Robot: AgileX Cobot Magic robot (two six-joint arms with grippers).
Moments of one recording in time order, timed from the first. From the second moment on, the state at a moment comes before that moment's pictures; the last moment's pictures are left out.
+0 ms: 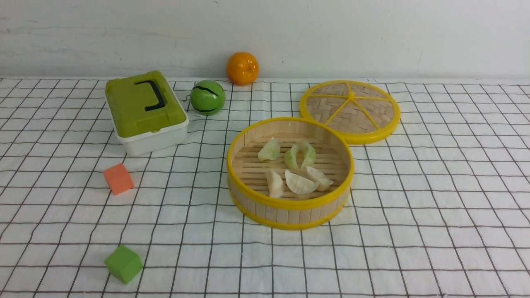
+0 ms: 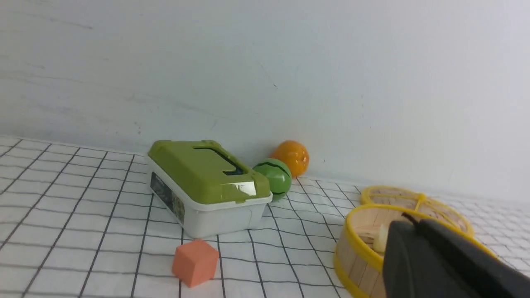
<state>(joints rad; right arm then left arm) 0.07 -0.01 0.02 -0.08 0.38 0.15 -0.16 0.00 0.00 0.70 -0.07 -0.98</state>
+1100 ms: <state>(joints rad) 0.07 -0.01 0.02 -0.08 0.38 0.15 -0.05 -0.01 0.03 -0.08 0.38 0.08</state>
